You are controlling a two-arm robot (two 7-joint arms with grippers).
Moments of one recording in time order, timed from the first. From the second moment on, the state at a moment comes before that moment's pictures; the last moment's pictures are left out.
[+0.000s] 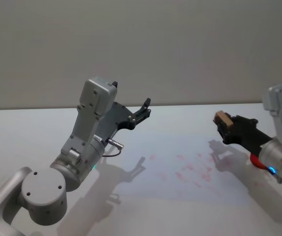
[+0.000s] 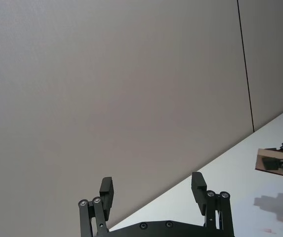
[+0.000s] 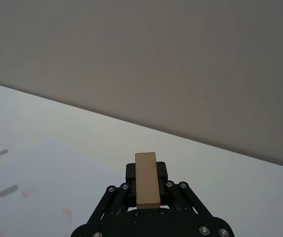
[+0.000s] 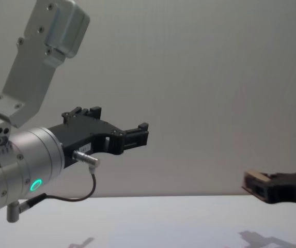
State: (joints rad) left arm -0.24 0.38 0.45 -1.63 -0.20 0.01 -0.01; right arm 0.29 0.25 -0.25 -1.32 0.22 0.13 0.33
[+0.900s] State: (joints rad) left arm -0.24 0.38 0.45 -1.63 -0.20 0.01 -0.01; right arm 0.14 0.38 -0.17 -1.36 0.21 0.11 0.30
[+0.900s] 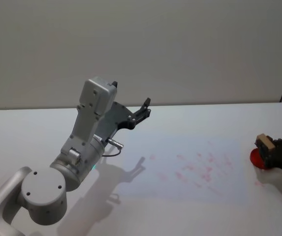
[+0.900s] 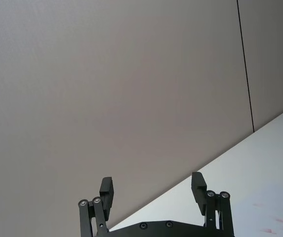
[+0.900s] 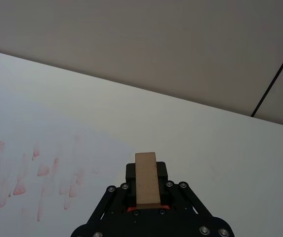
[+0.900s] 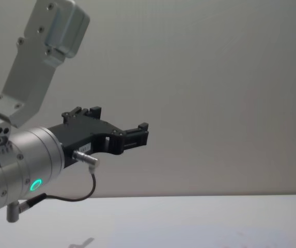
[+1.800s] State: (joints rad) left arm -0.24 0.38 0.45 -1.63 -0.20 0.01 -0.01; right arm 0.17 0.37 -0.19 -1.27 0.15 0.07 0.31
